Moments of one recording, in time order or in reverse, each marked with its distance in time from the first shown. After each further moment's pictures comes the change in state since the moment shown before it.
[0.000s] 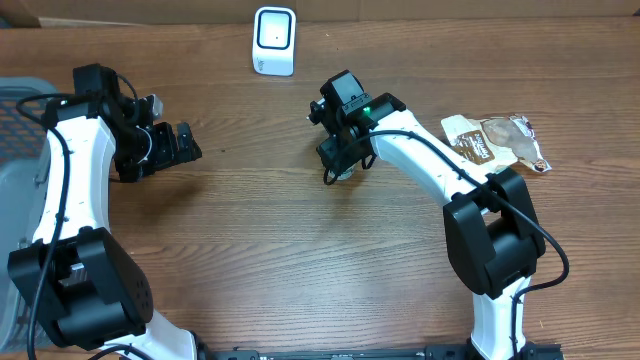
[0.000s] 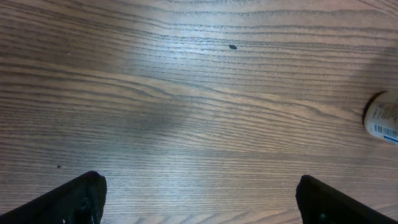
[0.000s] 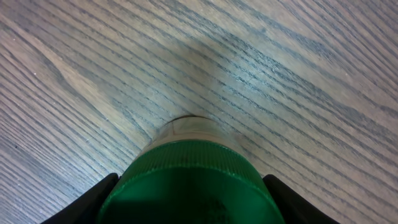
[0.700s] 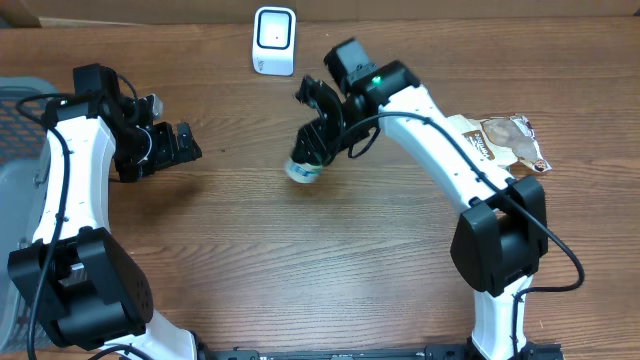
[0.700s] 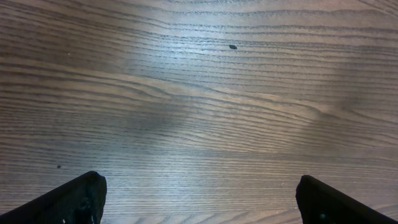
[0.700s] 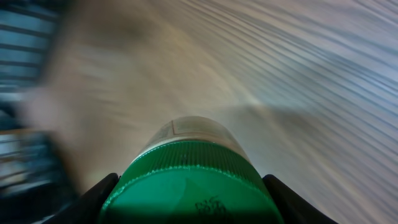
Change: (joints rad) left arm 0.000 0.000 0.000 0.000 0.000 0.000; right arm -0.038 0.000 0.295 -0.267 -0.567 0.070
